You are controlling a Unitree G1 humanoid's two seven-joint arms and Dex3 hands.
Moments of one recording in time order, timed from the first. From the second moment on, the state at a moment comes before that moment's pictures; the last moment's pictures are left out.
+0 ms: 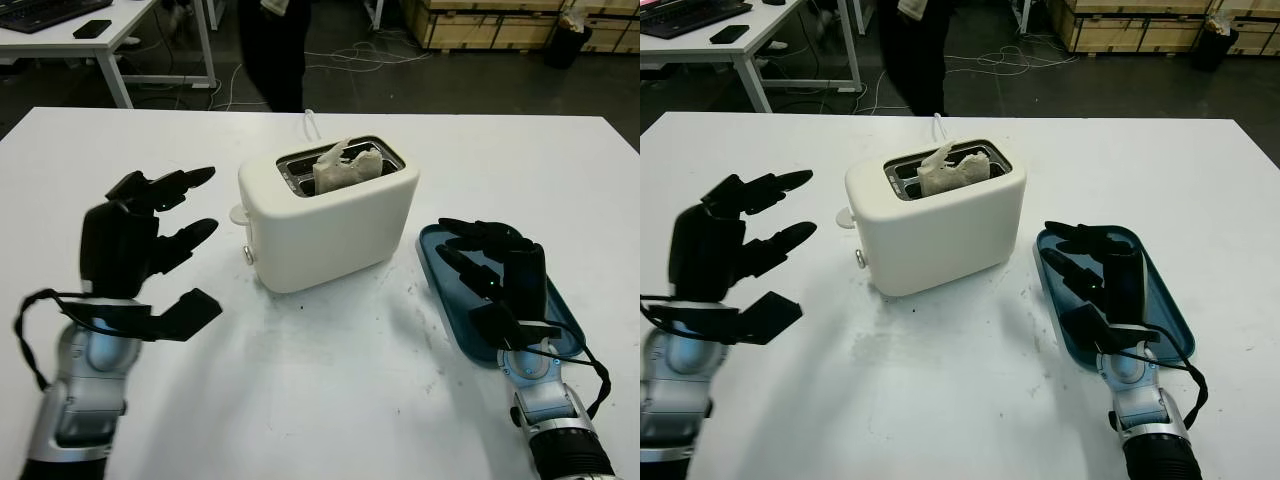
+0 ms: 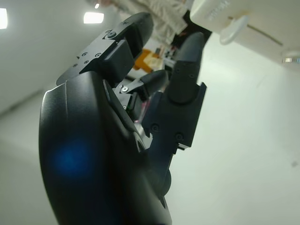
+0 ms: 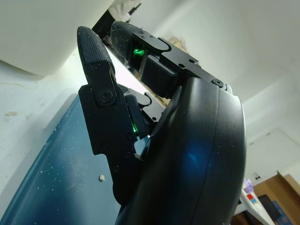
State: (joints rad) left arm -0.04 0.45 0.10 -0.30 0.53 -0.15 0.05; right arm -0.15 -0.31 -0.06 0.44 -0.31 -0.56 -0.32
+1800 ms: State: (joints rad) left arm -0.33 0.62 -0.03 0.04 0.55 -0.34 -0.04; right arm -0.16 -0.30 -0.09 0.43 -0.31 -0.56 -0.32
